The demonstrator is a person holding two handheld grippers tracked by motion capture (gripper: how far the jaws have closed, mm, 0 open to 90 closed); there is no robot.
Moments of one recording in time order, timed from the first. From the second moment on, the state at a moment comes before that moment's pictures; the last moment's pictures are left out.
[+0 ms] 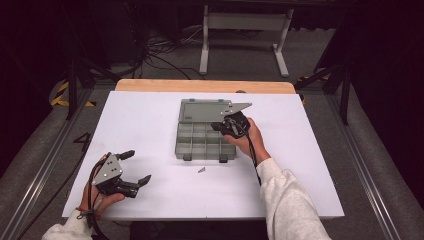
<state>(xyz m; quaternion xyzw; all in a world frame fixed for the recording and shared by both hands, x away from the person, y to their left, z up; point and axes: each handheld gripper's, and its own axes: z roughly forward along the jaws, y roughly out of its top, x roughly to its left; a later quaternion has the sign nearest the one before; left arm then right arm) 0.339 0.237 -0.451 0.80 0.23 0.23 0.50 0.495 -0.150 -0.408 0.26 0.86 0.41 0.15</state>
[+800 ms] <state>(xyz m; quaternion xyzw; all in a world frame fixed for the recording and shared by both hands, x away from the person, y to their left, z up) 0.339 0.237 -0.451 0.80 0.23 0.23 0.50 0.497 -0.147 -0.419 0.27 0.87 0.39 0.14</state>
